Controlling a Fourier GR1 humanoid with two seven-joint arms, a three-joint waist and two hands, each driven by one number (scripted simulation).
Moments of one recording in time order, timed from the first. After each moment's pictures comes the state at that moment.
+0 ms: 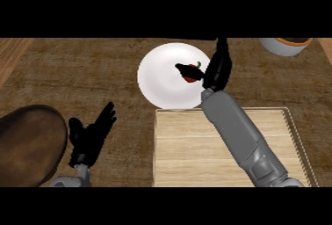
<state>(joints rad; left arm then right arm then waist) -0.04 0.07 -0.10 -1.44 0.08 0.03 0.23 -0.89 0.00 0.14 -0.69 0.34 -0.99 0.15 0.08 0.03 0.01</state>
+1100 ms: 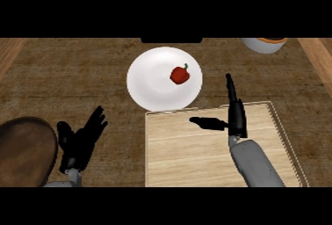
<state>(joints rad) 0.00 0.08 -0.05 -1.44 0.08 0.03 0.22 -0.37 -0.05 0.17 -1.02 0.11 -0.51 -0.24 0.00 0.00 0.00</state>
